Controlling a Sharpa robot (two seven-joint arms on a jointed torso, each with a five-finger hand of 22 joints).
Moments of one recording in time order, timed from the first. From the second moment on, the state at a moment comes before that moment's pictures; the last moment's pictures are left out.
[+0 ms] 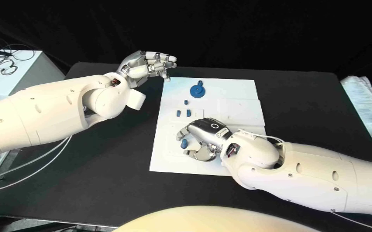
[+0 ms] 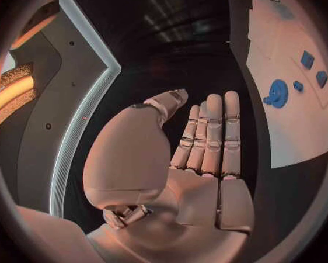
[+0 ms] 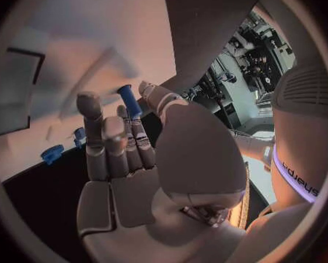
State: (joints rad) left arm 1.23 -0.90 -0.06 1.46 -0.11 -0.10 0.40; left_hand 1.35 -0.20 0.49 0.04 0.29 0.88 0.20 0.19 0.34 0.90 0.14 0.45 0.15 0.96 0.07 1.05 0.45 0.17 0.85 0.17 0.85 0.69; right arm 1.06 -0.63 -0.17 1.70 -1.68 -0.40 -0.19; right_hand 1.40 -0.22 0.35 0.06 0.17 0.90 0.15 0.12 0.42 0.82 0.14 0.23 0.10 1.26 0.06 1.27 0.79 0.15 1.17 0.15 0.75 1.03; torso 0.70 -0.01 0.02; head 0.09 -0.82
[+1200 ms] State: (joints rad) left arm 1.23 -0.90 -0.06 1.45 -0.11 -0.10 0.40; left_hand 1.35 -0.19 0.49 0.04 0.29 0.88 0.20 0.19 0.34 0.90 0.14 0.45 0.15 0.96 0.07 1.04 0.45 0.17 0.85 0.17 0.85 0.69; right arm 1.22 -1.19 -0.17 1.92 -1.20 -0.43 -0.20; right_hand 1.35 -0.18 0.12 0.29 0.21 0.99 0.11 0.21 0.46 1.39 0.03 1.34 1.19 1.47 -0.04 1.52 1.31 0.05 1.47 0.06 1.38 1.31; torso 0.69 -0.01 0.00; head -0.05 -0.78
